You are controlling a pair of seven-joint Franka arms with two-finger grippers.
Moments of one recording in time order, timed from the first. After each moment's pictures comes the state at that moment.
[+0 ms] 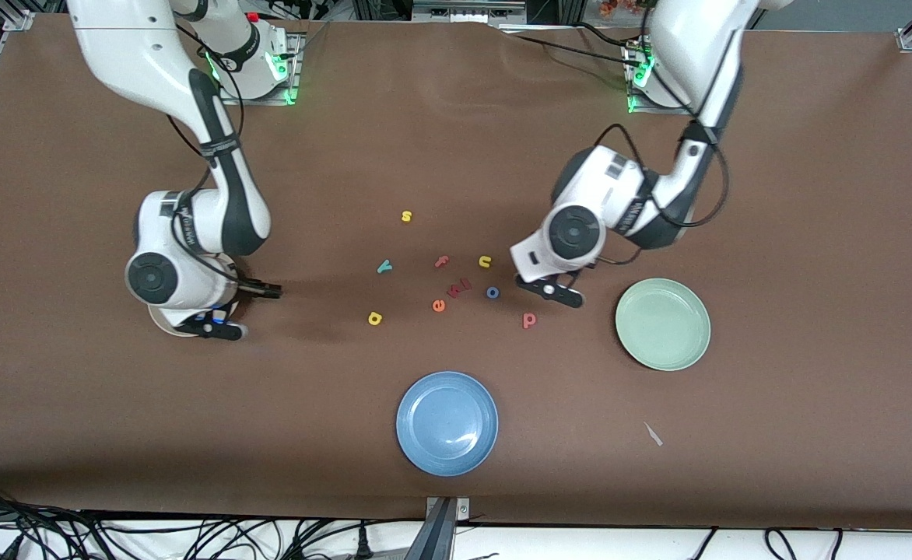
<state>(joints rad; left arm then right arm) -0.45 0.54 -0.02 -1.62 -0.04 1.84 -0.07 0.52 0.58 -0.32 -1.77 0.25 2.07 0.30</state>
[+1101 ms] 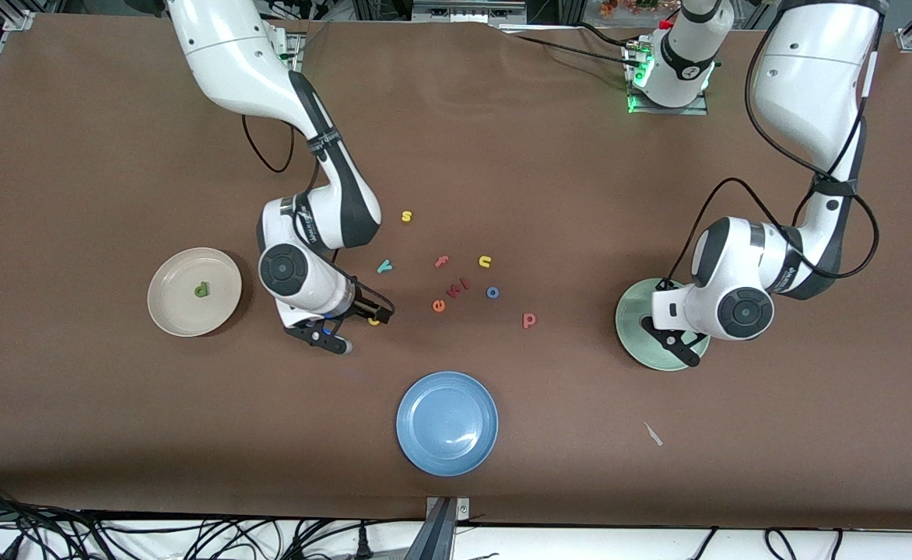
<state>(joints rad) -0.14 0.67 -0.02 -1.64 0.10 1.96 0.50 0.68 0.80 -0.27 -1.48 0.39 2.19 0.60</state>
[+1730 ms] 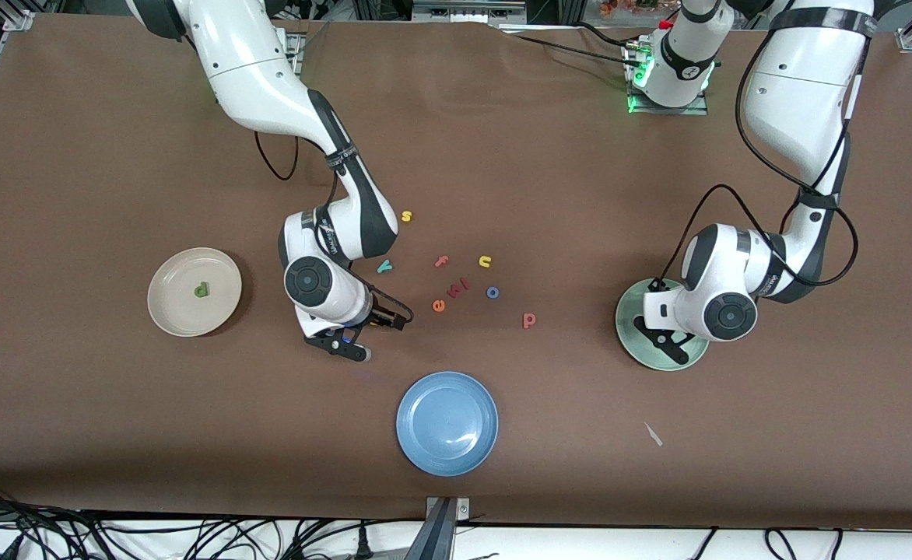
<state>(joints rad) -0.14 0.69 -0.02 -1.66 0.10 2.00 0.50 0.68 0.88 -0.25 -1.40 0.39 2.19 0.60</state>
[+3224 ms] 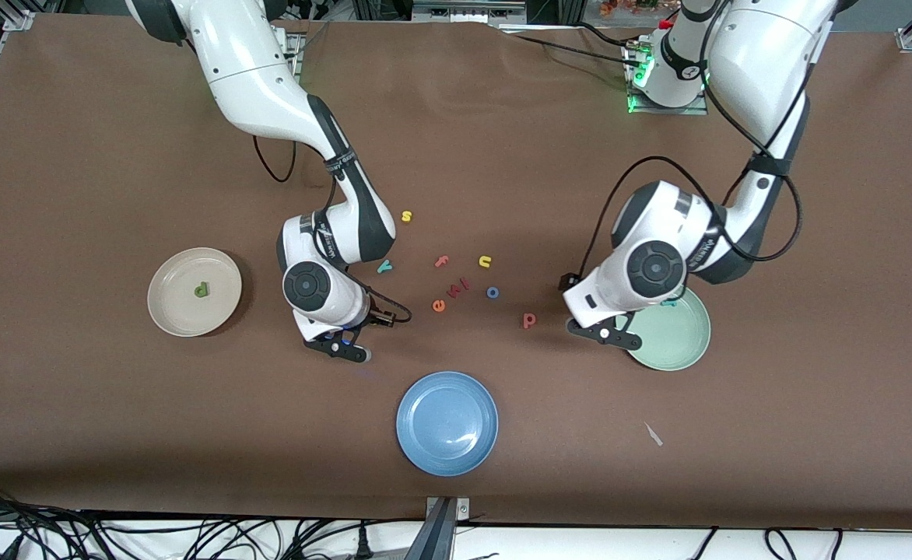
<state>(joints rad) -0.23 0.64 -0.22 -1.53 0.08 1.97 -0.27 0.67 0.89 -0.25 -1.39 0.39 2.18 0.54</state>
